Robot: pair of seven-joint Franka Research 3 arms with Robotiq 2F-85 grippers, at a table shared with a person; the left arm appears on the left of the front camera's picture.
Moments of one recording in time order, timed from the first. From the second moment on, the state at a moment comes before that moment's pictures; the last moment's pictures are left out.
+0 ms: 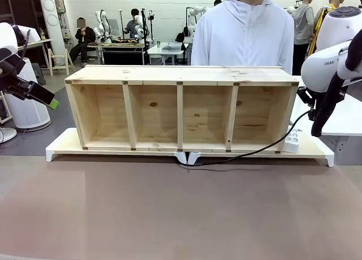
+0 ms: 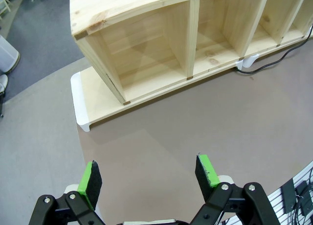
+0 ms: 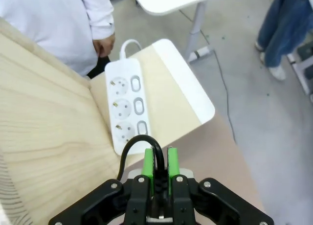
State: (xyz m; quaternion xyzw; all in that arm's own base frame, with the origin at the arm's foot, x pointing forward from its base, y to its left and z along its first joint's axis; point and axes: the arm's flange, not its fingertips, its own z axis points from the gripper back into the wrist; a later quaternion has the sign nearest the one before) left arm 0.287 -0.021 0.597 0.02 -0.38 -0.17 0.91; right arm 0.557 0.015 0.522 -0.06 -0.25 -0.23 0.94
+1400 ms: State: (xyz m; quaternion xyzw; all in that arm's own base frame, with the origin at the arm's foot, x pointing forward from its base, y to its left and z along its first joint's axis) left arm 0.288 -0.021 0.597 0.02 -0.38 -0.17 0.91; right arm 0.545 -0.006 0.520 -0.05 -0.28 -0.21 0.94
